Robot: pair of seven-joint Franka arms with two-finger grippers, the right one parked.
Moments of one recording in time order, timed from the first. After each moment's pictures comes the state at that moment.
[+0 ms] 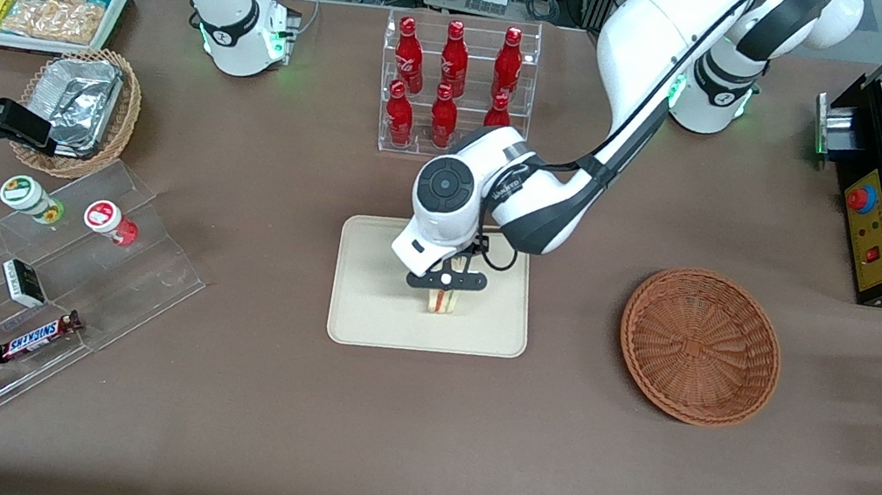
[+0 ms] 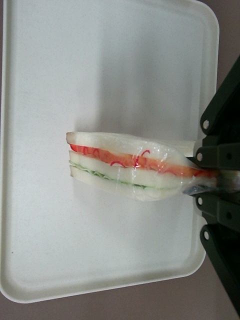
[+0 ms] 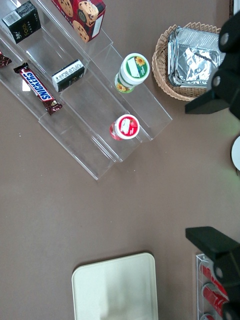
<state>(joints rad) -0.67 0.75 -0.17 -1.35 0.04 1.96 -0.93</state>
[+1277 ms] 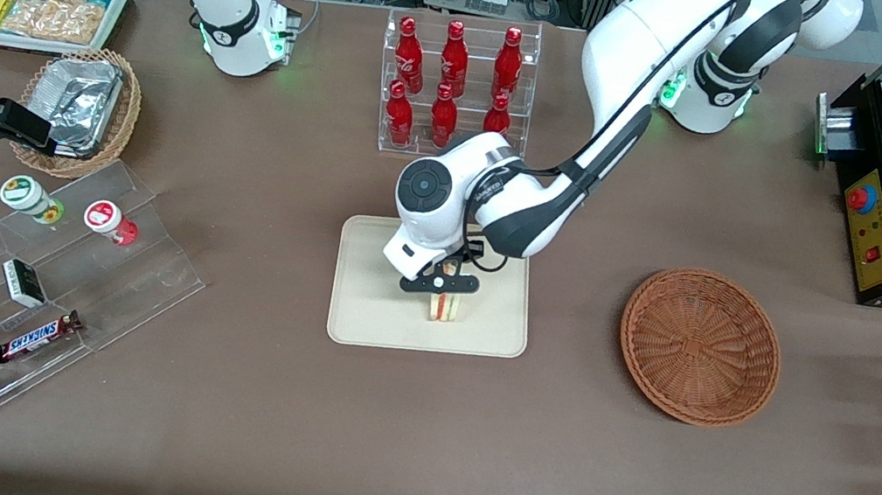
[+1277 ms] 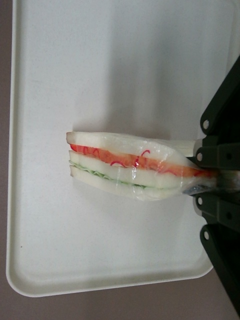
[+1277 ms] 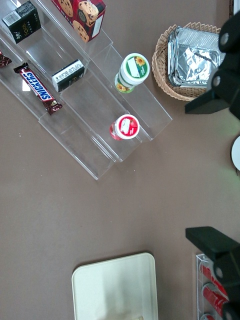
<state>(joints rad) -0.69 0.82 -0.17 -1.27 0.12 1.93 -1.01</state>
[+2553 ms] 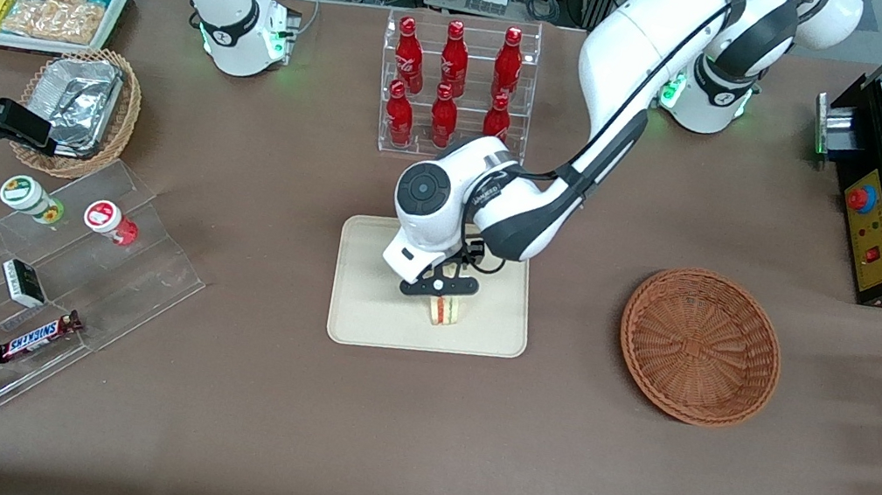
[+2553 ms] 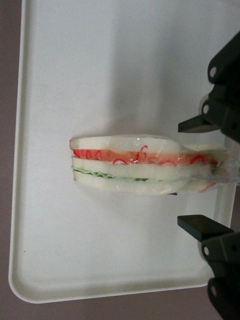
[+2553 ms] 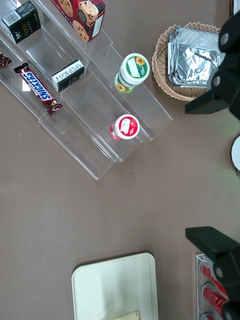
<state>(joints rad) -0.70 0.83 -0.17 -1.25 0.13 1.95 -1.01</state>
